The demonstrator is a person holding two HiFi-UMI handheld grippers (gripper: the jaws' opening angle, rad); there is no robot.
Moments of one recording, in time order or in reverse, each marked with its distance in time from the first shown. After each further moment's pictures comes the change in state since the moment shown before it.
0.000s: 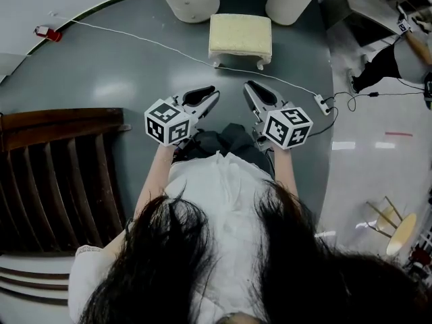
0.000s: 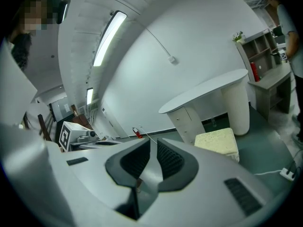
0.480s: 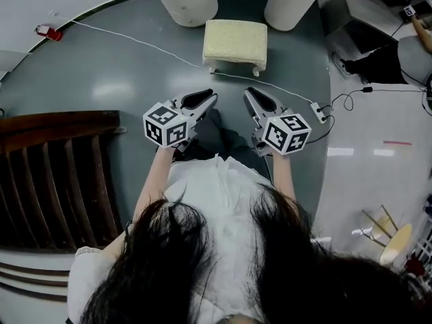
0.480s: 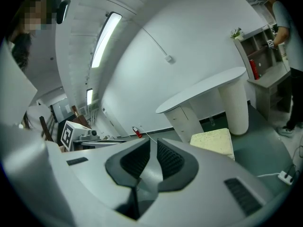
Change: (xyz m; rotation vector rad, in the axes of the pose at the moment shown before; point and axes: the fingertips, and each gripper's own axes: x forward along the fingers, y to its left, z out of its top) left arm 0.051 0.002 0.013 -0.055 -0.026 0.029; right arm -0.012 -0.054 0.014 0.011 0.017 0.013
